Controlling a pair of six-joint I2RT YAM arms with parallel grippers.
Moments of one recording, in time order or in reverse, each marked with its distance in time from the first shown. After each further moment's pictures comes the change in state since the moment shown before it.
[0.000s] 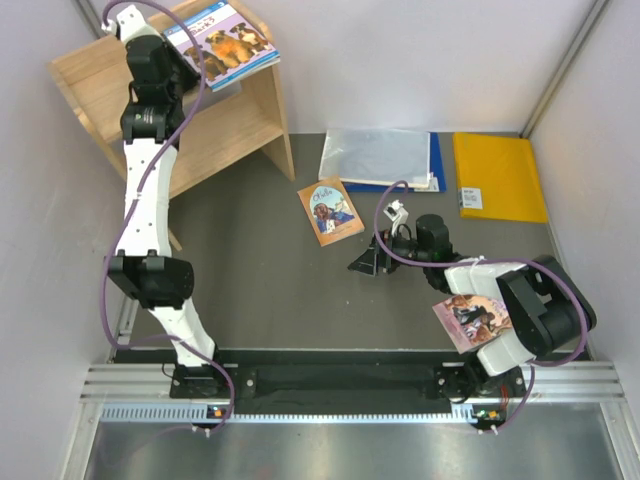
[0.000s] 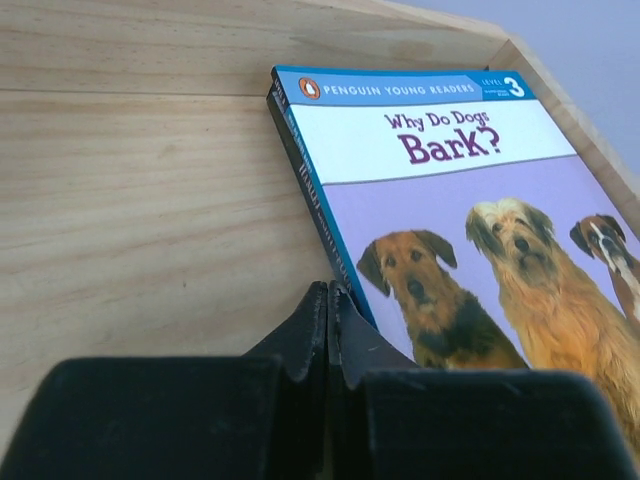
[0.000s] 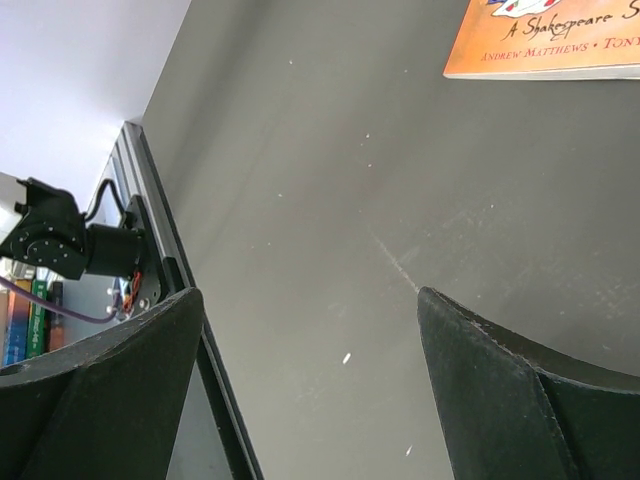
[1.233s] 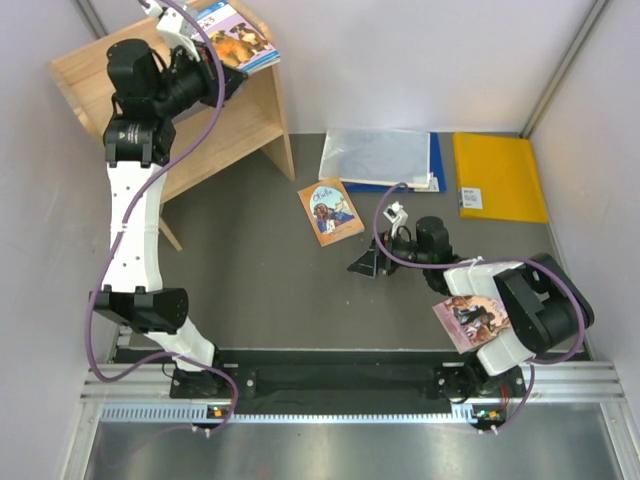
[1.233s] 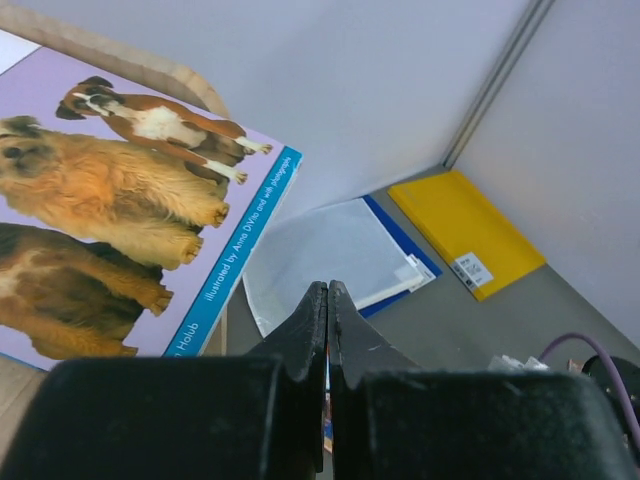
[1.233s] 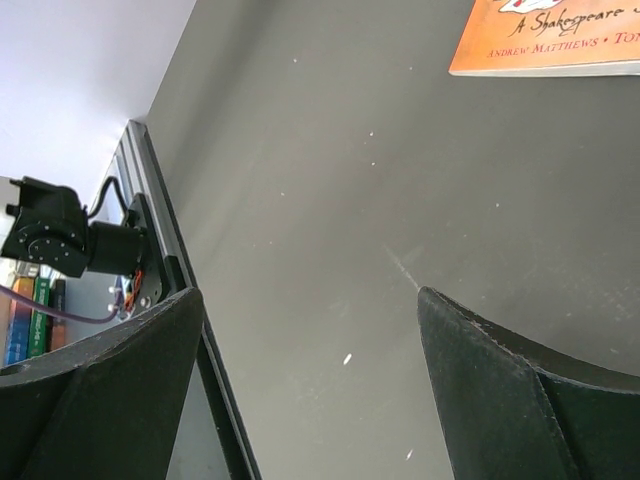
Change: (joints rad) left arm -0.035 -0.211 -0.109 -0.011 0.814 0.229; right arm 0.002 0.016 -0.019 0.052 -0.009 0.012
